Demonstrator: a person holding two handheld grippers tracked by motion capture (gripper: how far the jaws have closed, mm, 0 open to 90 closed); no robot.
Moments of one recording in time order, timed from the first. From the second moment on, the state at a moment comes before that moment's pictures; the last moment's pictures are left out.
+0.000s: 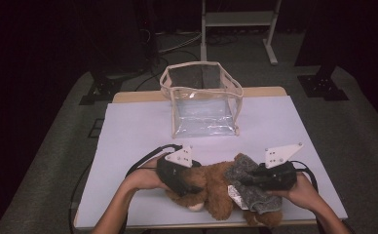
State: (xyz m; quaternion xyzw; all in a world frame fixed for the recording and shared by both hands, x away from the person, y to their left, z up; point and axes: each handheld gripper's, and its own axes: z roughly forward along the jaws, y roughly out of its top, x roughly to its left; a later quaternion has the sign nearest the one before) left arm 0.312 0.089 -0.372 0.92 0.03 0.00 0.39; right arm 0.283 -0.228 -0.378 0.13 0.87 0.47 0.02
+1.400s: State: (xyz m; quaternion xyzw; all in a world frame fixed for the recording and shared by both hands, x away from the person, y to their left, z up) left arm 0.341 0.089 -0.368 0.93 0.06 0.04 0.37; right arm 0.334 -0.215 -0.363 0.16 0.86 0.49 0.02
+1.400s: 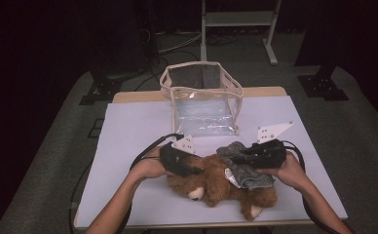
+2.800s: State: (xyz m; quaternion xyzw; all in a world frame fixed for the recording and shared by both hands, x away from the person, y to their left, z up) left arm 0.308 0.140 -0.385 0.90 0.10 0.04 0.42; right arm 0.310 -0.203 -0.369 0.13 0.88 0.46 0.02
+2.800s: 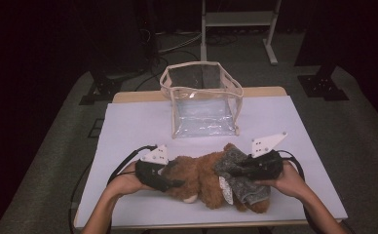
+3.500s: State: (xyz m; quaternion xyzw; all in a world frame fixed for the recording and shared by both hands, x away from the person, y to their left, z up) left arm 0.313 0.109 -0.366 0.90 0.06 0.05 0.44; right arm 0.319 -0.216 -0.373 0.15 0.87 0.47 0.01
